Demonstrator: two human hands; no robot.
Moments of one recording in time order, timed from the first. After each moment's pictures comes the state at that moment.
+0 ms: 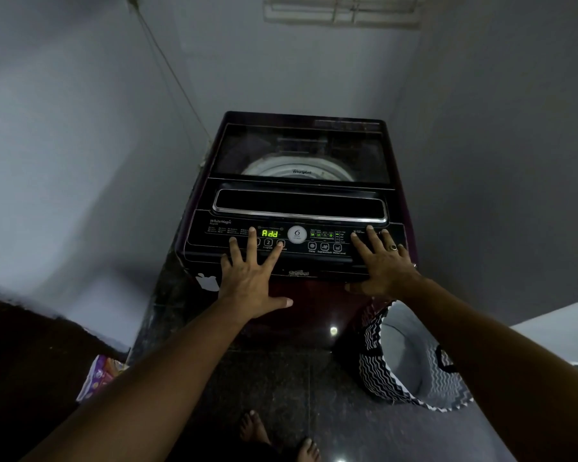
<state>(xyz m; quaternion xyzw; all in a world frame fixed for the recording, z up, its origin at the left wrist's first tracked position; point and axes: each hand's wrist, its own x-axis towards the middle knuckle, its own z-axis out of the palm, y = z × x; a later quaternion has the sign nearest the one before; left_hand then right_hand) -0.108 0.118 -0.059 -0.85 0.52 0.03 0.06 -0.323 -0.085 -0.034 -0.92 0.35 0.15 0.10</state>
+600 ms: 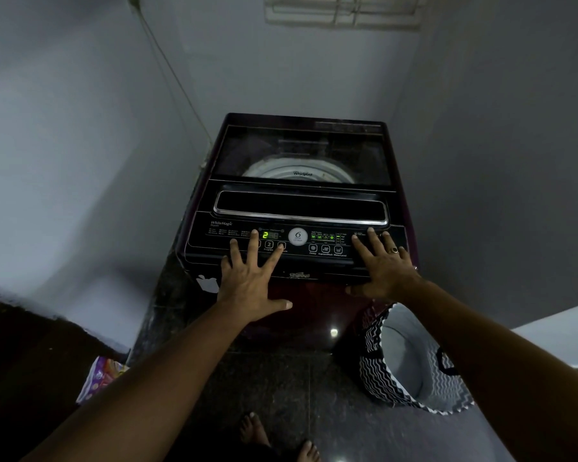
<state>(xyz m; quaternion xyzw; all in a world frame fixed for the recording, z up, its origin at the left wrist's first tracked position) -0.107 0.121 -0.058 -0.85 0.53 0.02 0.06 -0.322 -0.089 -0.039 -0.92 0.35 0.16 0.09</state>
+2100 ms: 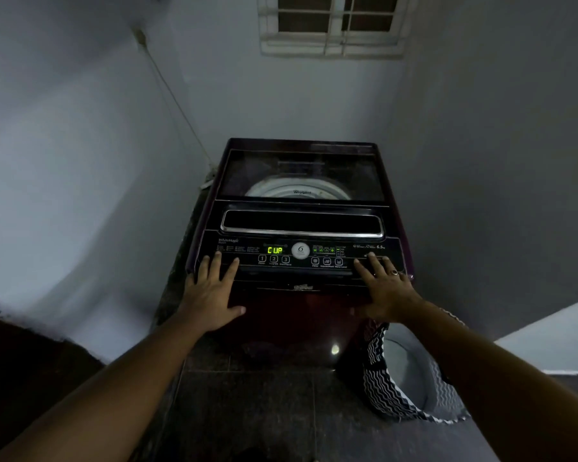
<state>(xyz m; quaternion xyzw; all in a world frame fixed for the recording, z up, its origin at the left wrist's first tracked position) -0.033 0.173 -0.051 -0.86 0.51 0.07 0.08 -0.336 -0.059 -0.026 -0.91 0.37 0.17 0.09</state>
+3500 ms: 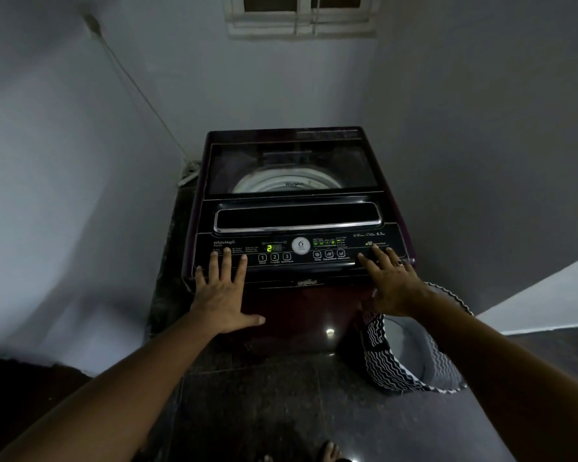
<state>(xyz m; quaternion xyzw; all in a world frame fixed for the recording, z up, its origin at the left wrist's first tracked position) -0.030 0.155 -0.050 -0.82 0.55 0.12 0.12 -0.336 -0.048 -0.030 -0.90 0.40 0.16 0.10</state>
